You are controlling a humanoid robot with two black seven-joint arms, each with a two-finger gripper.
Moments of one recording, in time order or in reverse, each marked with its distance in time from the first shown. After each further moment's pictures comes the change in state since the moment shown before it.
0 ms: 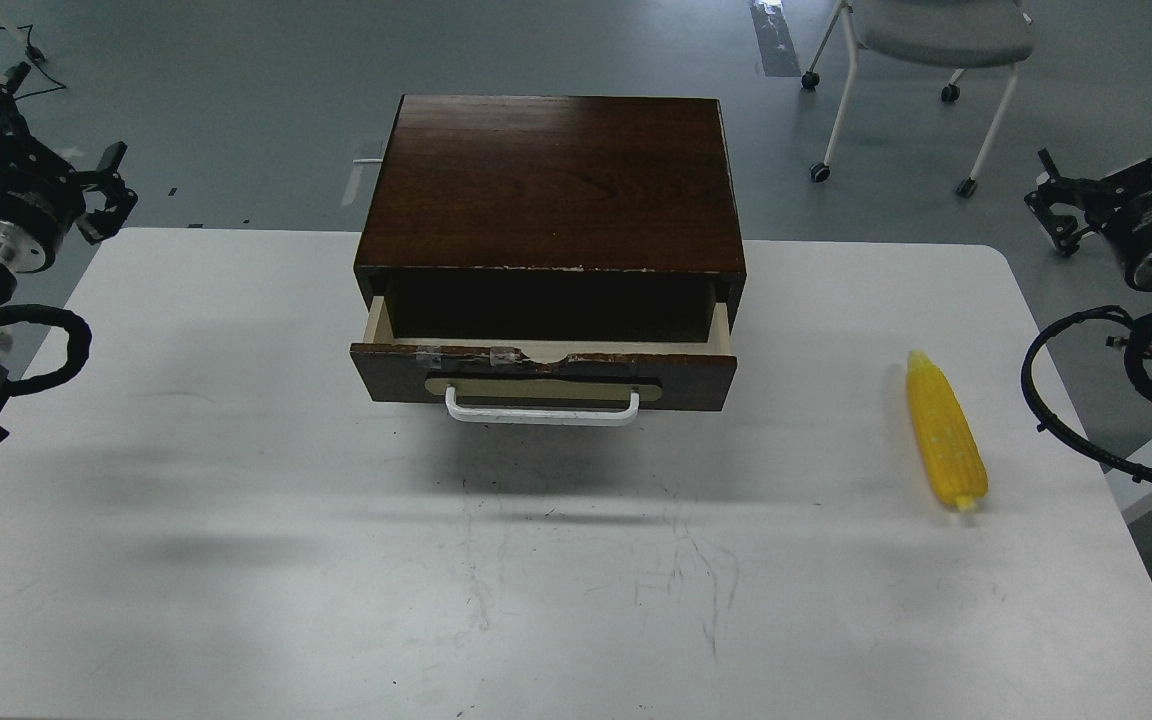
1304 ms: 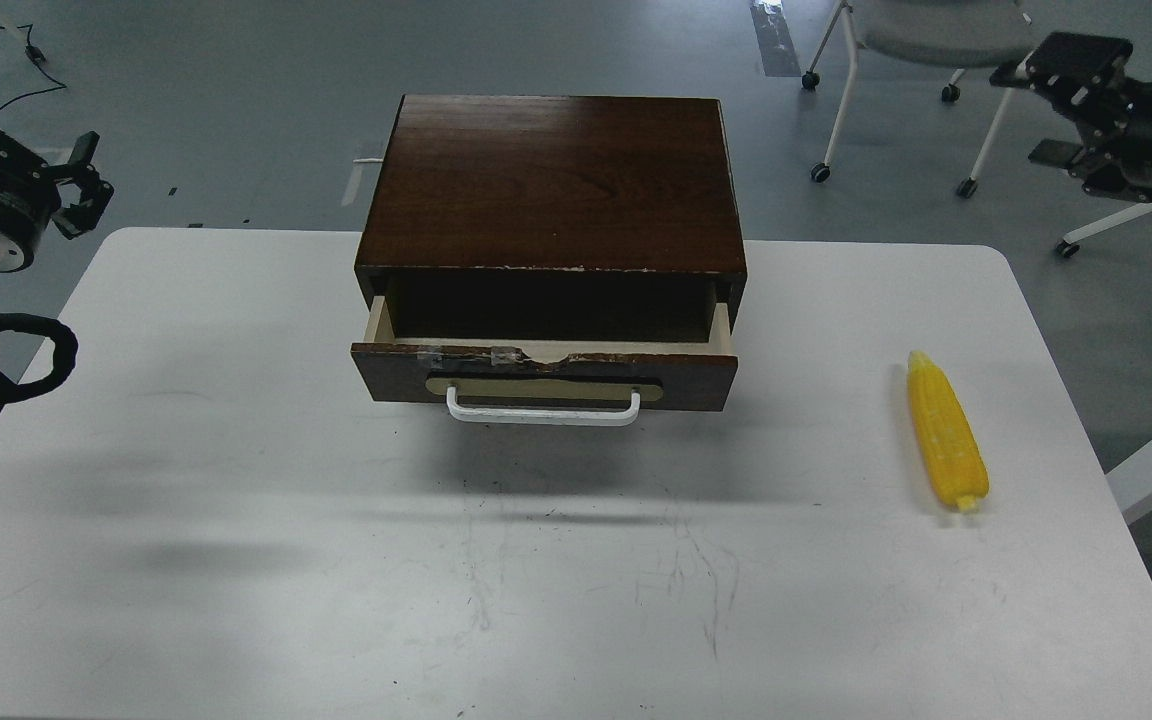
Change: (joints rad) left arm 0.045 0.081 0.000 -0.195 0.008 0.000 -0.074; right arm 0.503 -0.373 -0.694 0.541 -1.343 0.000 0.031
